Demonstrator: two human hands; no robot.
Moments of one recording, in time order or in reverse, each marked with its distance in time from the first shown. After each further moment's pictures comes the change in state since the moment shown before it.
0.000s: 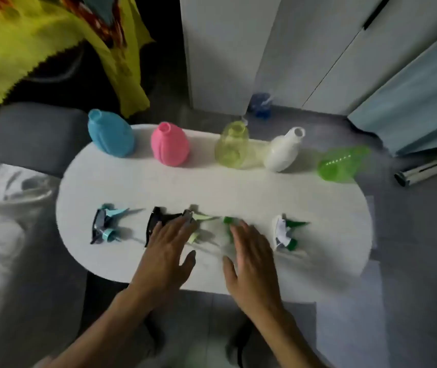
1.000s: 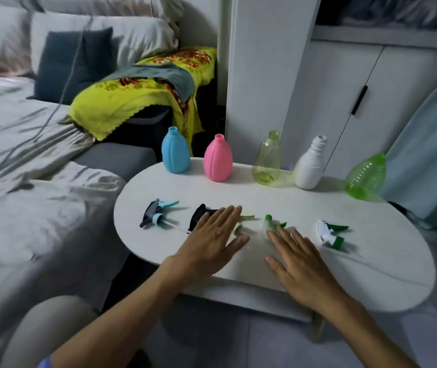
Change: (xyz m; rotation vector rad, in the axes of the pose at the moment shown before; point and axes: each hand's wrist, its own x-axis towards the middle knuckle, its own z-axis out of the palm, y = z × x) left_hand -0.036 -0.047 0.068 0.155 0.226 0.289; right_hand -0.025 0.058 0.093 -0.235 0.141 -0.298
